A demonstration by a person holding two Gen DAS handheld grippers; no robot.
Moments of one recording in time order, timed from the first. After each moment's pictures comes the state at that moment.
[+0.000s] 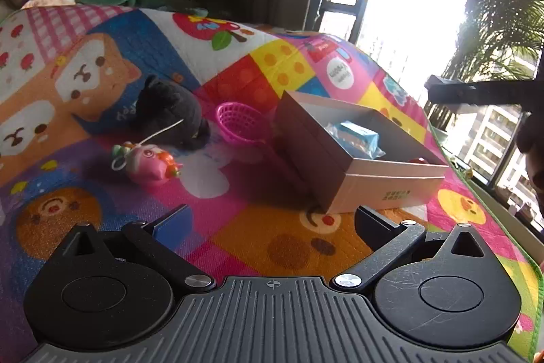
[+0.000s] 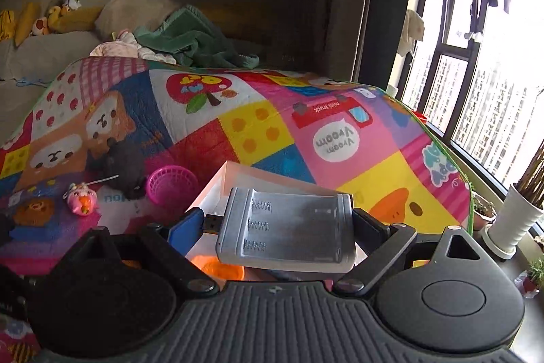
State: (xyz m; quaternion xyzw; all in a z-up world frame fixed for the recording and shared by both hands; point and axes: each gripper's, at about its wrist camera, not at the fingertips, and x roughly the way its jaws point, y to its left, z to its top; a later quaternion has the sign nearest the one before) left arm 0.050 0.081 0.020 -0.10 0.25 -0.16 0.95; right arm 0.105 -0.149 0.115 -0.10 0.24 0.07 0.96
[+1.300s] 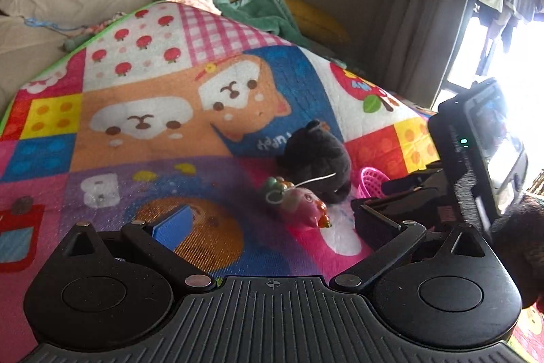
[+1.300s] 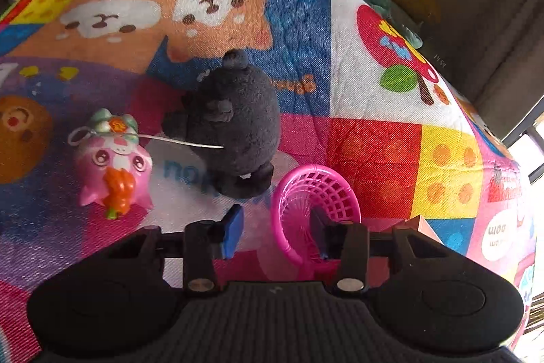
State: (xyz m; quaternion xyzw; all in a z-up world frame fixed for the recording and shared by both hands) left arm 0.048 0.150 0.013 -0.20 0.20 0.05 0.96; right arm 0.213 0.062 -0.002 -0.36 0.32 0.16 0.86
